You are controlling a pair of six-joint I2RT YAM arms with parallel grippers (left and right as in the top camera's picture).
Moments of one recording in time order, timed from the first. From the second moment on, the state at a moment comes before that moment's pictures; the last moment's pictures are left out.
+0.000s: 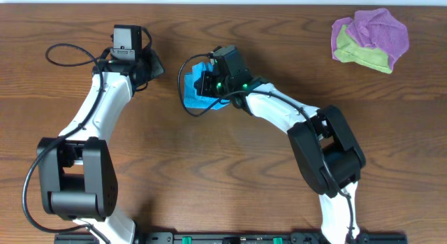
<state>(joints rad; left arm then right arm) -0.06 1.82 1.32 -0.47 0.06 -0.53 0.58 2.15 1.43 -0.06 -0.36 0.74</state>
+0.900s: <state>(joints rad) -0.06 1.82 1.32 -0.47 0.06 -0.53 0.61 2.15 1.44 -0.10 -0.41 0.68</state>
